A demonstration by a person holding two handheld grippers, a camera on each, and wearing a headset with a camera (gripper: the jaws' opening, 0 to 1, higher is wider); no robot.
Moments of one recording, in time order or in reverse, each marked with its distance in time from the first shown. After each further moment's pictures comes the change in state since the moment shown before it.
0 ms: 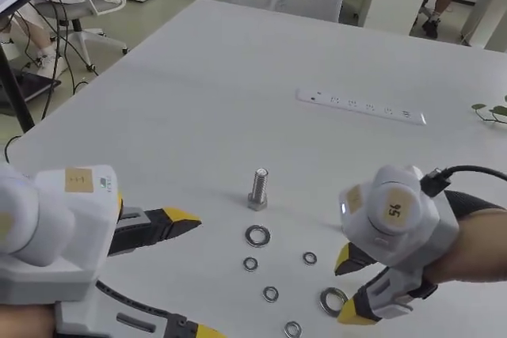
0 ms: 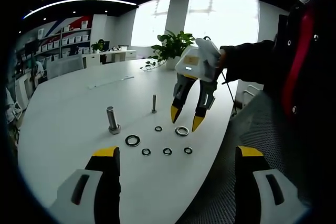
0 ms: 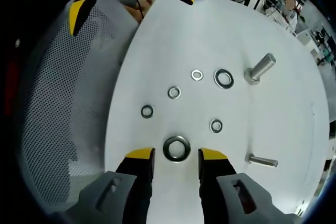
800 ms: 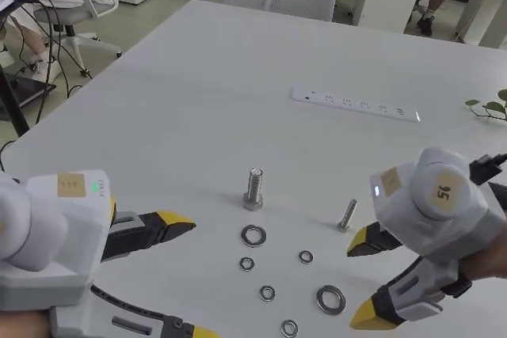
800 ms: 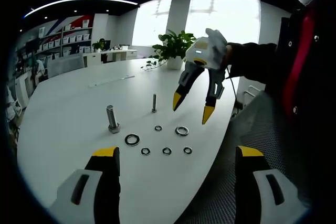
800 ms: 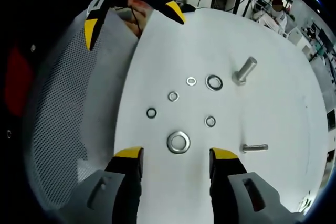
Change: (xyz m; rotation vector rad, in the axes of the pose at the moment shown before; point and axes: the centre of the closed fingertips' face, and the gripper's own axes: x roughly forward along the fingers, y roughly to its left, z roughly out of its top) left arm 0.000 0.000 -0.001 -0.011 0.001 0.003; right arm -0.028 0.003 -0.001 0.052 -0.096 -0.026
